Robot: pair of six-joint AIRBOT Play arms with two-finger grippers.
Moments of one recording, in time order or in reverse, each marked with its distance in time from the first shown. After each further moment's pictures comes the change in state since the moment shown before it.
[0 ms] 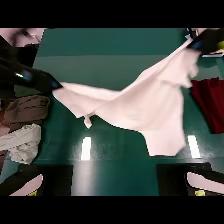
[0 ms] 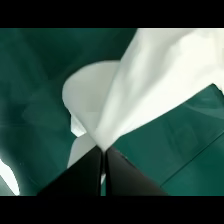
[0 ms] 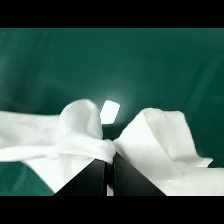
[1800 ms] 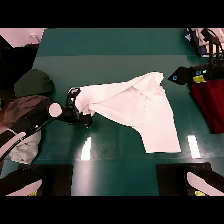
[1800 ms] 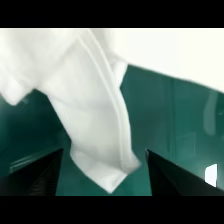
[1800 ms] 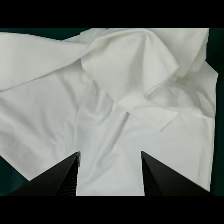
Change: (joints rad) left arm -0.366 -0.068 -0.575 0.184 0.602 -0.419; right arm -0.038 0.255 -0.536 -0.006 -0.278 -0.041
